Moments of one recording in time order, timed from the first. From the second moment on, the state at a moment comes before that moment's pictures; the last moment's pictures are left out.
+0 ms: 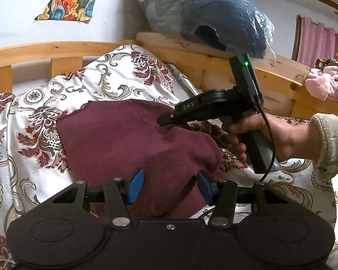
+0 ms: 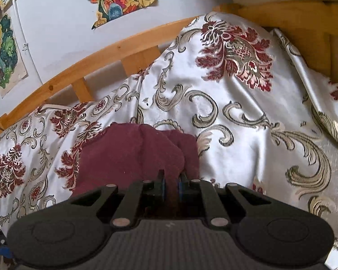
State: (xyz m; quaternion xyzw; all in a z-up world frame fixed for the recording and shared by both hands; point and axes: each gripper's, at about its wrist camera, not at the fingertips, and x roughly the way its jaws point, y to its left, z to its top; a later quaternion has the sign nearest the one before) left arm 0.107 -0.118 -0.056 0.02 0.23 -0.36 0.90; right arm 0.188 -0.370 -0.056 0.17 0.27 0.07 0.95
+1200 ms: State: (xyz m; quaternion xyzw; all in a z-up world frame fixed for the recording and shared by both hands) left arm 0.155 -0.060 -0.051 -0.13 0.33 -0.19 0.92; right arm 0.063 -0.308 -0.028 0.14 0.23 0.10 0.96
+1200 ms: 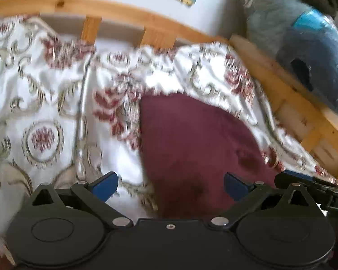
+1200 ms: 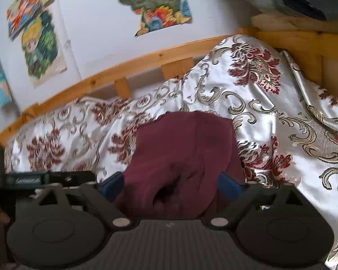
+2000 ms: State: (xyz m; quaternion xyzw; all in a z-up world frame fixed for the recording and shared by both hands) left arm 0.159 -0.095 -0.096 -0.12 0.40 -0.26 0.87; right arm 0.094 -0.364 -0.041 0.19 0.26 0.05 0.95
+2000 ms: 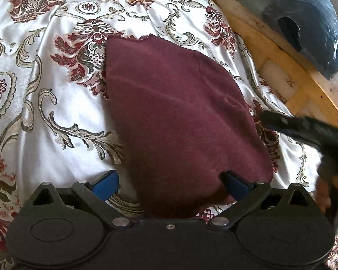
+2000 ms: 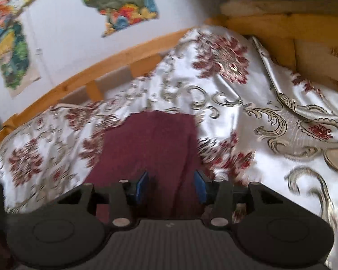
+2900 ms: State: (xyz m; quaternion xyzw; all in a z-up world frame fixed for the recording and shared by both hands) left arm 0.160 -0.094 -0.100 -0.13 0.40 -0.27 0.87; right arm 0.181 -0.373 -0.057 0.17 0.29 0.02 0.94
